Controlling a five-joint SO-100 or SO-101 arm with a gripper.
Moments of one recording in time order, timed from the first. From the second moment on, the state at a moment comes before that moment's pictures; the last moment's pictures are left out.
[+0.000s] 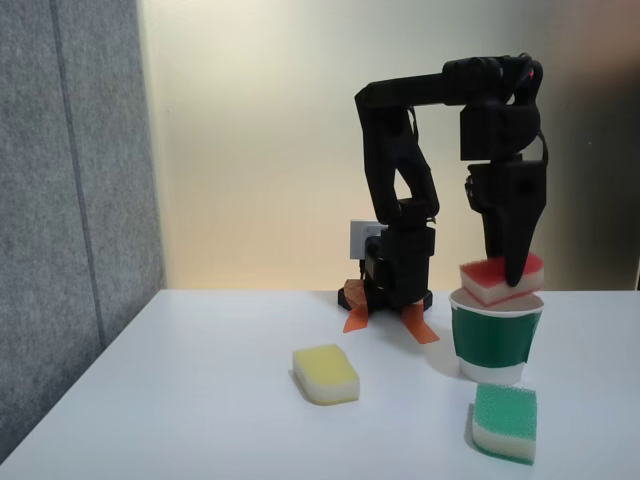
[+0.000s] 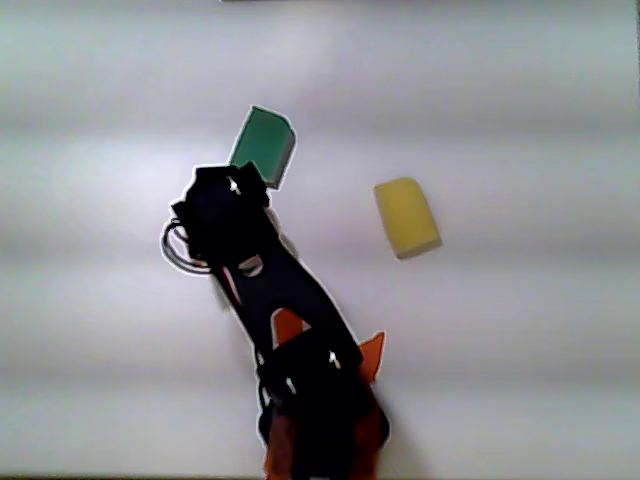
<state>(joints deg) -27.2 120.3 108.4 91.1 12.8</state>
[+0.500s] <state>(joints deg) -25.7 119.7 107.8 92.0 10.2</state>
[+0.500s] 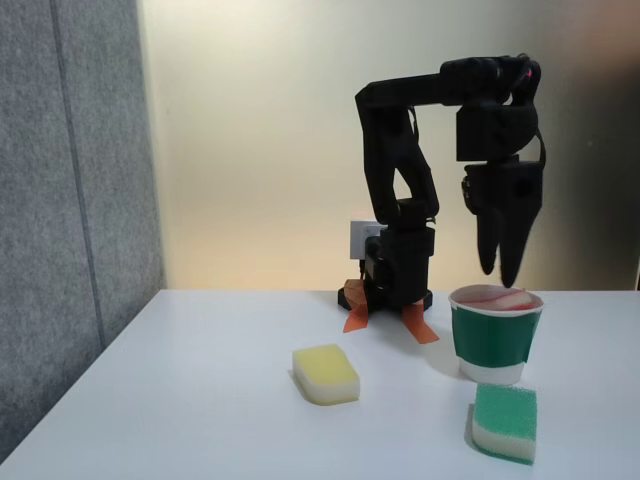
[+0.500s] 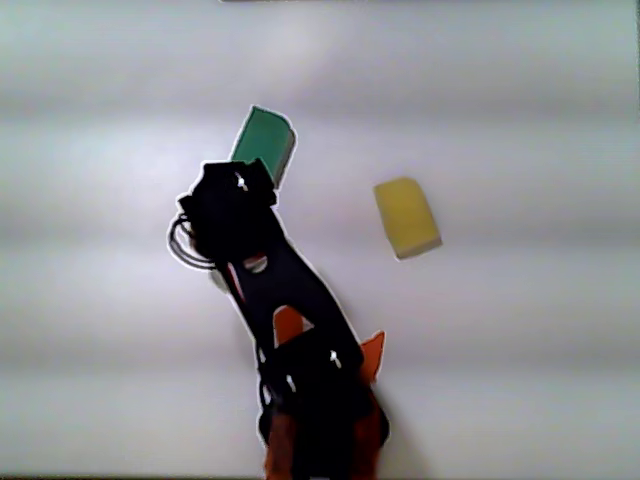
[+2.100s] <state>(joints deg) 4.5 166.8 149.4 55.4 -16.5</state>
